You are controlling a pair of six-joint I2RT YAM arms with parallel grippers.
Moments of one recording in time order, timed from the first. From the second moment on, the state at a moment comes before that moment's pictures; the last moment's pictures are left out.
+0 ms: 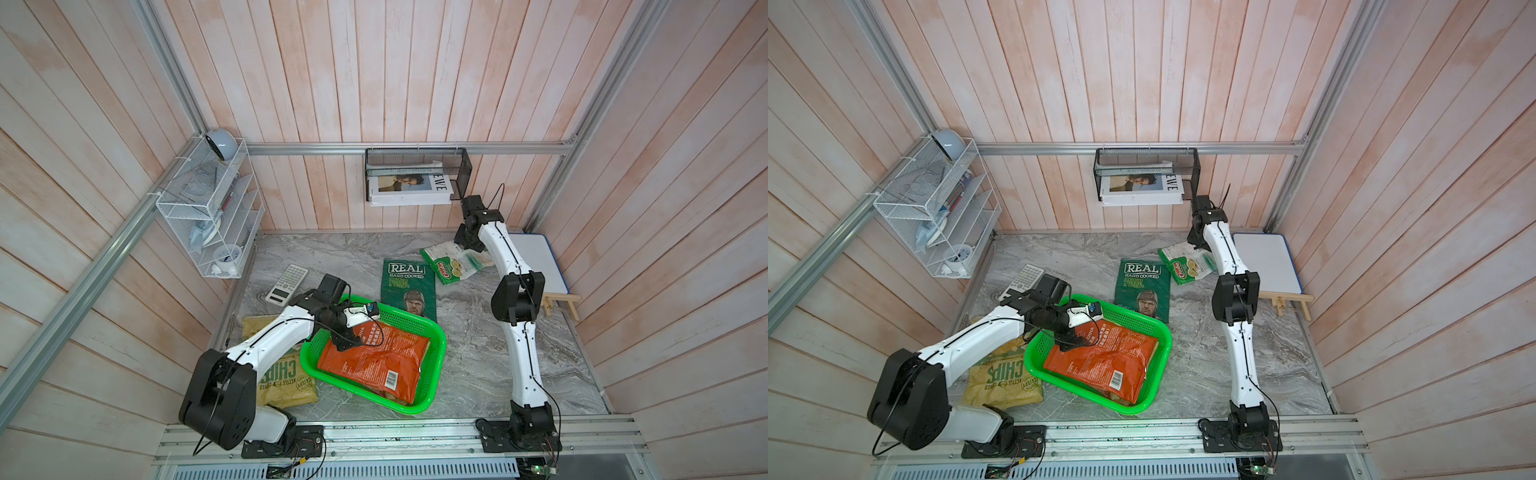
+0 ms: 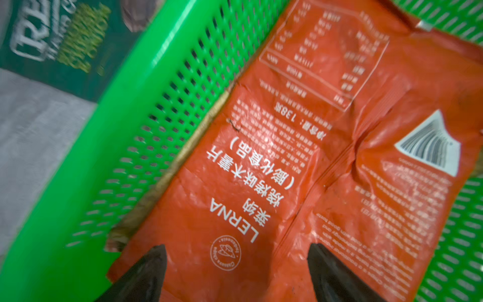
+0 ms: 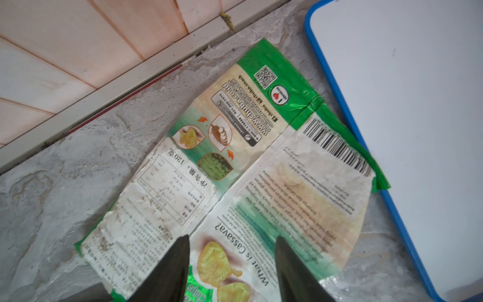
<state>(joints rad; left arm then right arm) -0.43 1.38 0.93 -0.63 0.37 0.88 0.15 2.55 2.56 -1.10 0.23 0.57</state>
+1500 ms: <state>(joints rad) -0.42 1.30 0.86 -0.56 0.29 0.89 0.33 2.32 1.94 -1.09 0.00 0.41</state>
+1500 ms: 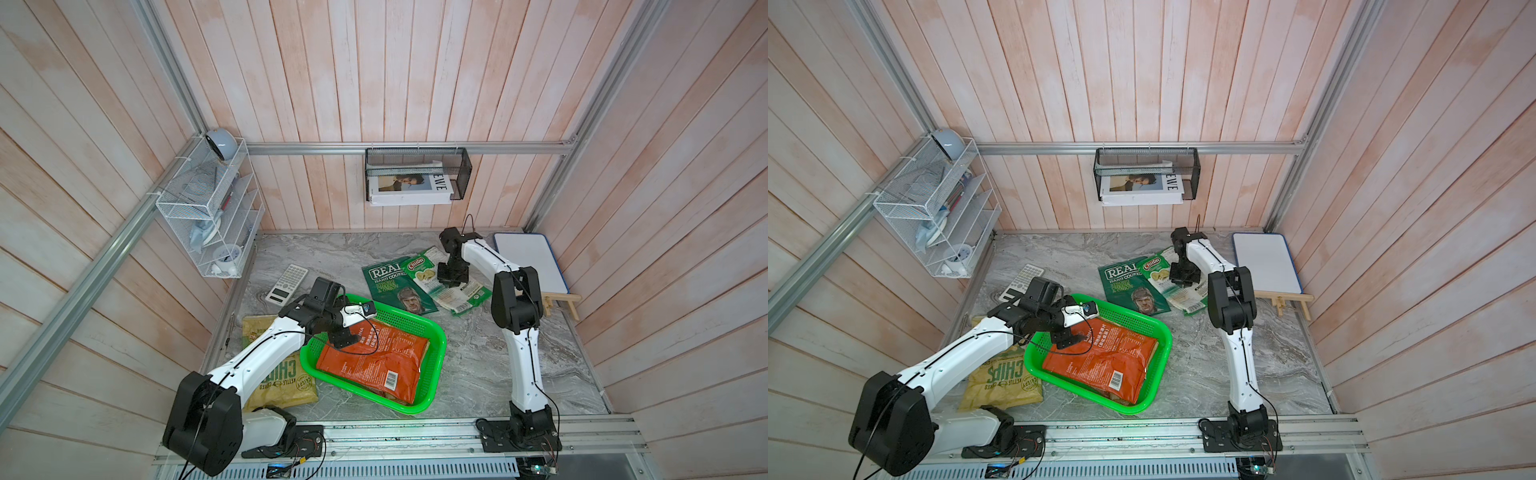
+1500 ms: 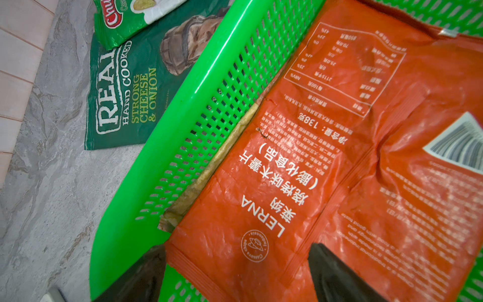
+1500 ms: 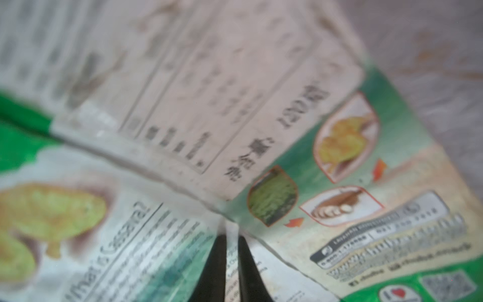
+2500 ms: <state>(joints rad) -0.41 1.31 0.86 -0.56 0.23 0.85 0.33 2.59 2.46 -1.09 -0.13 0.12</state>
